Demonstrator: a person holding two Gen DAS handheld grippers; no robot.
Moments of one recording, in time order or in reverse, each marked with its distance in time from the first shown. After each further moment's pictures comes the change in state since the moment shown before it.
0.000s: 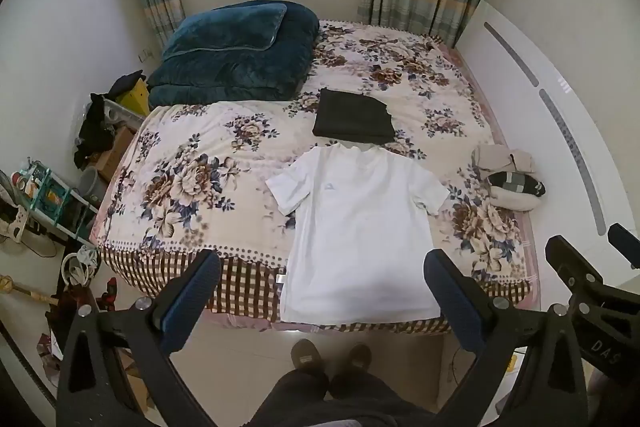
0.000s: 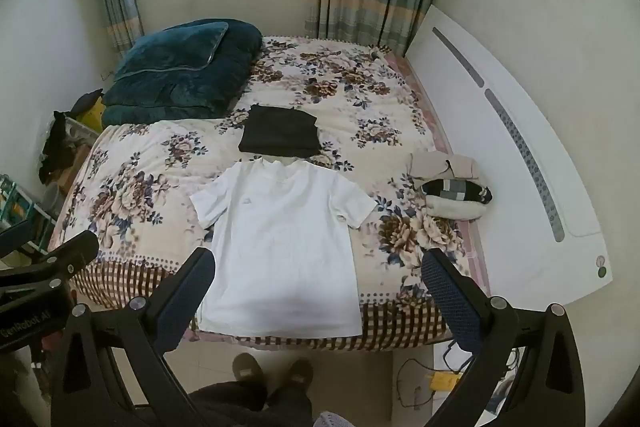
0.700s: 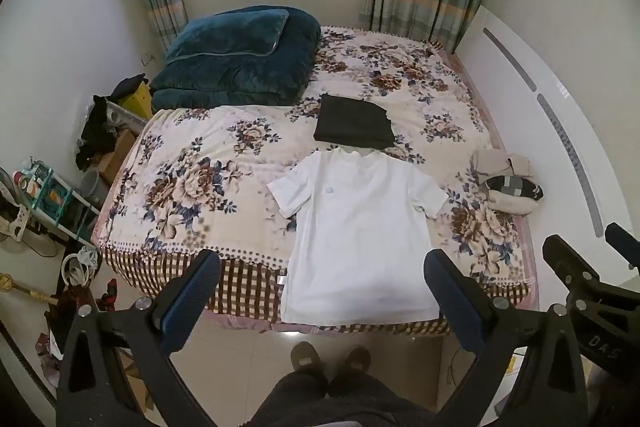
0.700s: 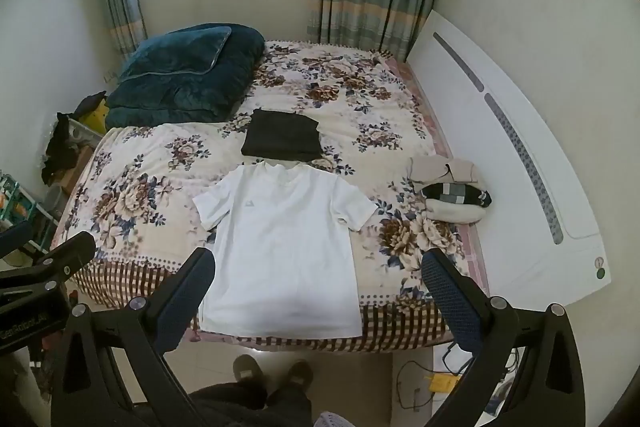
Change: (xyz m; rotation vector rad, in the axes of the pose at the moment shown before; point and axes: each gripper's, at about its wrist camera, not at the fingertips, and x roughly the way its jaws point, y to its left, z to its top) left arm -0.012 0.004 0.006 -0.009 -0.018 -0.013; right arm -0.004 0.000 0.004 0.008 -0.018 0.014
